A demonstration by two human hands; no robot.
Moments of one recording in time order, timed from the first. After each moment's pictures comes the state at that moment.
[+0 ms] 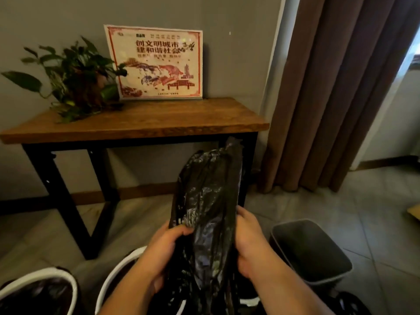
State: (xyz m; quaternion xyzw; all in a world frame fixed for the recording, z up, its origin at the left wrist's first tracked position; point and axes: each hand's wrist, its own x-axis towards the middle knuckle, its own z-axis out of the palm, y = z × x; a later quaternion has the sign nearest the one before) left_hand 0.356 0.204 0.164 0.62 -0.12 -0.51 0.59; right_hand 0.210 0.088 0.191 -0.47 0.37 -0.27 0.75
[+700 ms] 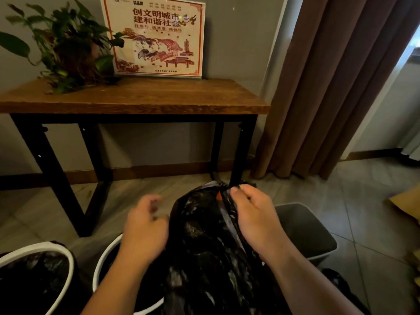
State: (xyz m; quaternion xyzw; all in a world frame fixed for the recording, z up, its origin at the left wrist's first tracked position) left_hand 0.352 0.242 0.175 0.77 -0.24 -0.25 0.53; right_hand 0.178 0.103 0.186 -0.70 0.35 -0.34 0.52
